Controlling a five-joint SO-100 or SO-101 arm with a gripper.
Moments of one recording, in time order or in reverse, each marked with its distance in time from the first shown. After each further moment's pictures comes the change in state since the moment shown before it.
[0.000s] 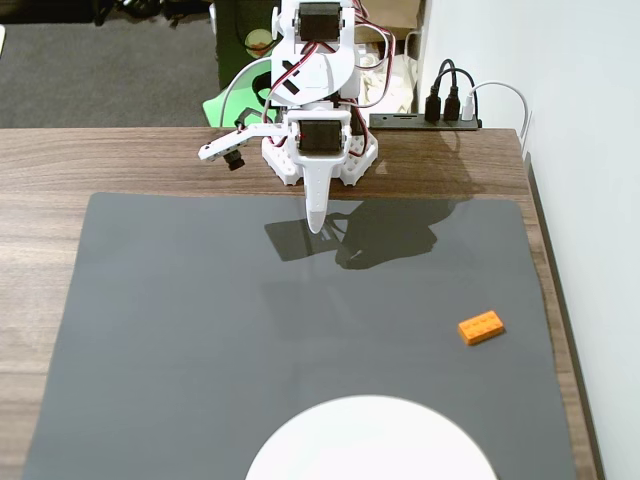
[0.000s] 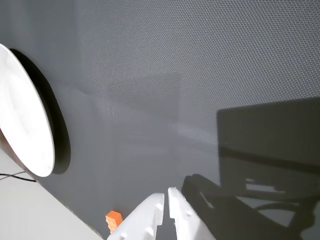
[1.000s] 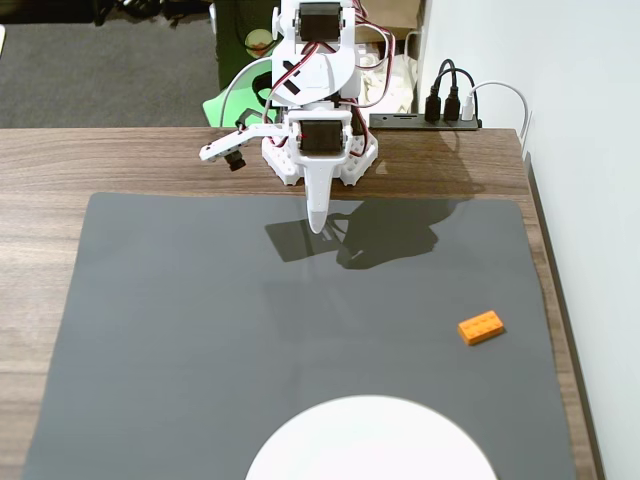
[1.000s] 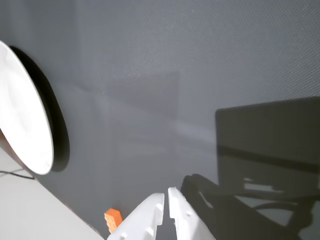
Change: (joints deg) arm -0.8 0.0 0.0 0.0 -0.1
